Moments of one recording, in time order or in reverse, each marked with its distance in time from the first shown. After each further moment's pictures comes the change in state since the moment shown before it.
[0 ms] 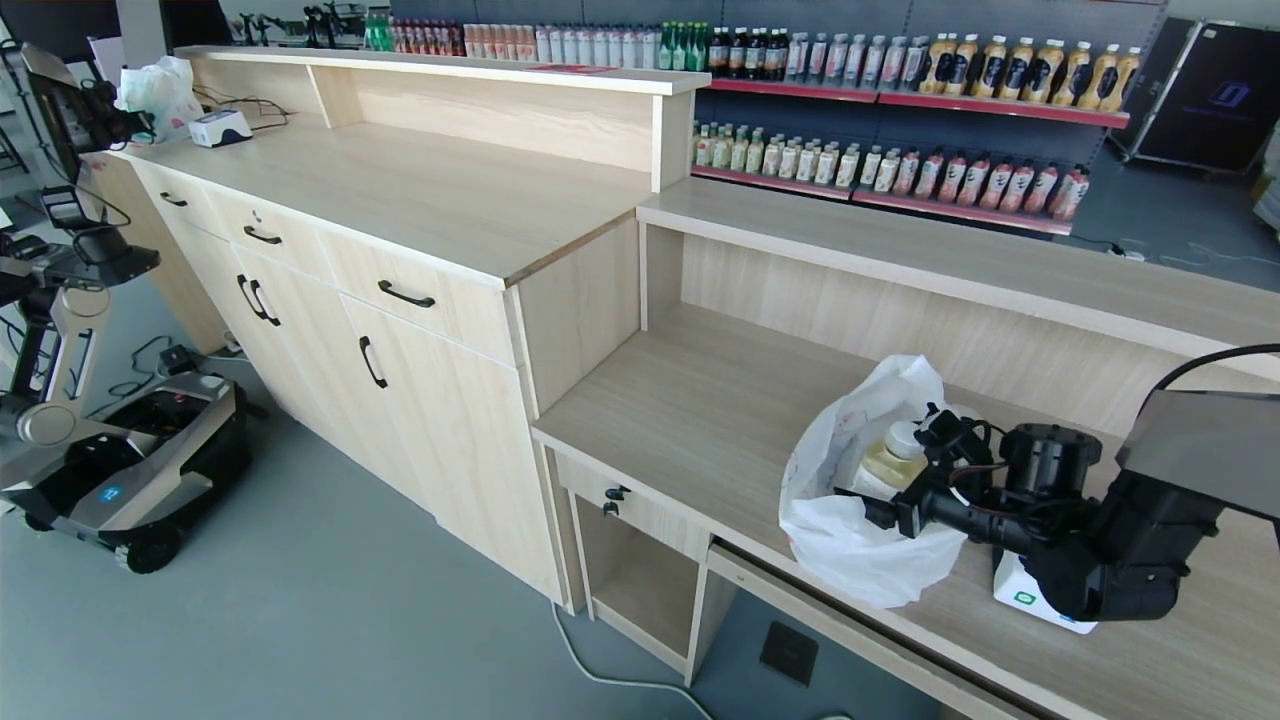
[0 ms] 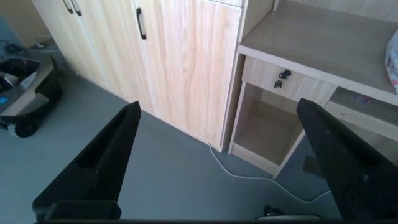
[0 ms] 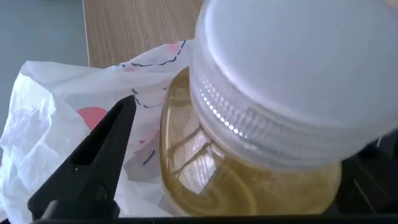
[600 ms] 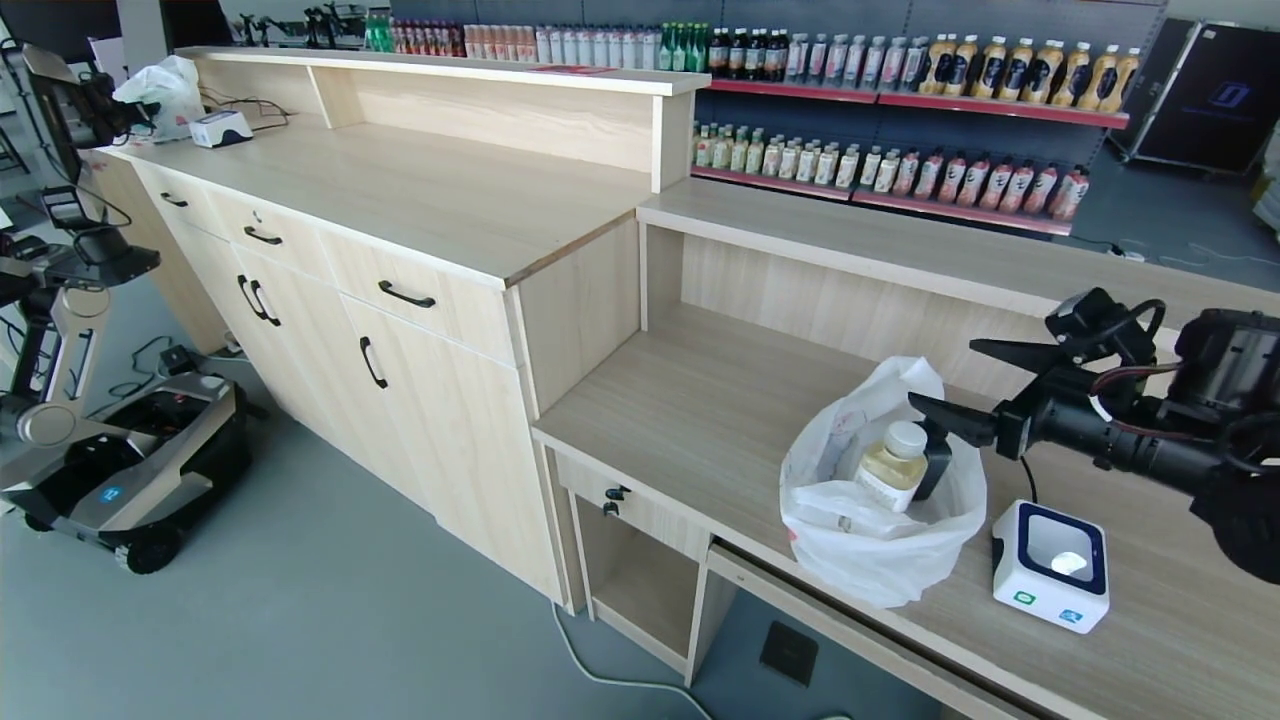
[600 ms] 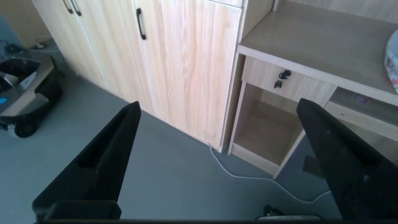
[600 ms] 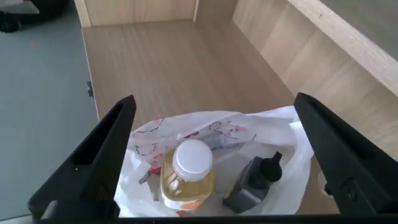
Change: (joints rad) left arm 0.000 0.000 0.000 0.000 0.000 0.000; right arm -0.051 -0.562 0.091 0.284 -0.049 -0.020
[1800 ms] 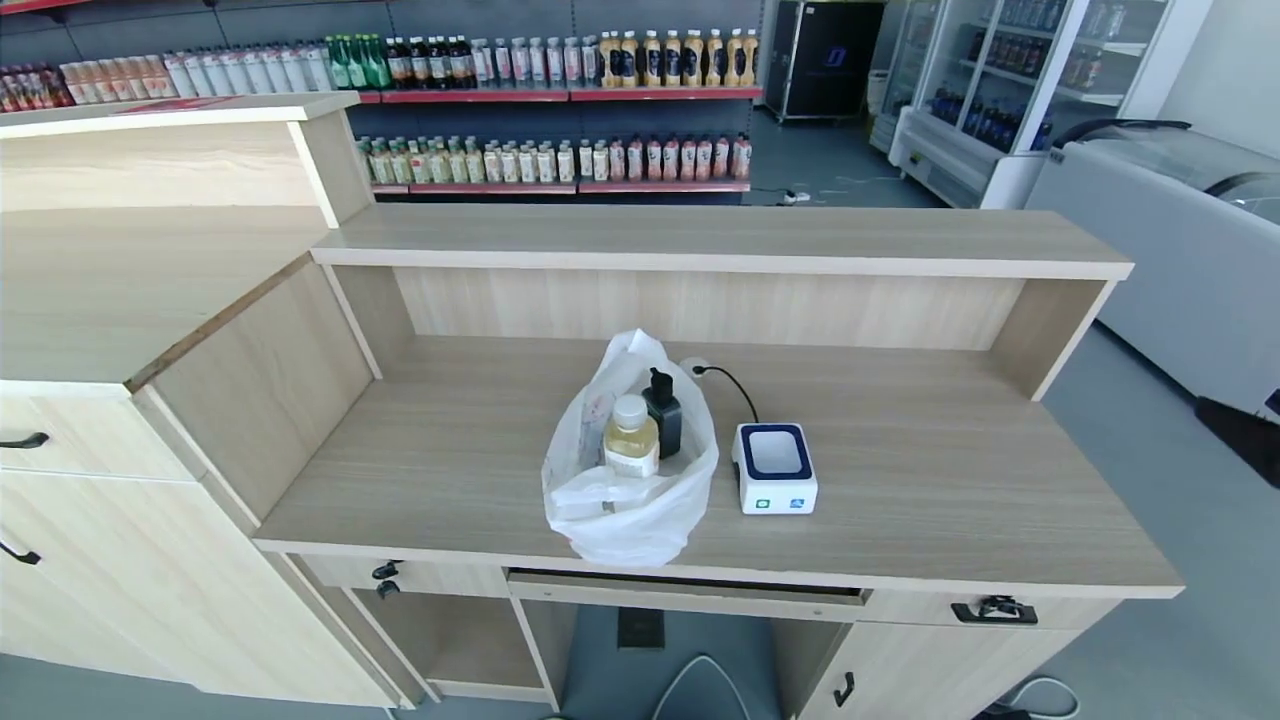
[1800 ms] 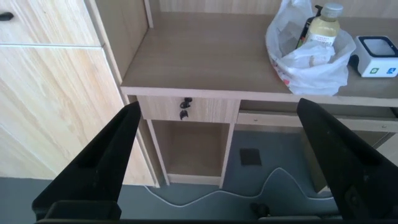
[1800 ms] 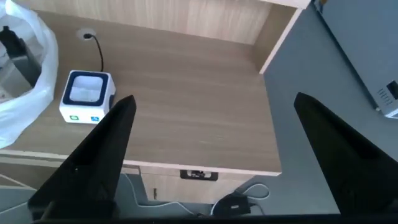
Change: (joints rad) left arm 0.000 0.000 0.000 0.000 0.001 0.000; right arm -0.072 -0.815 0.178 0.635 -0.546 0.174
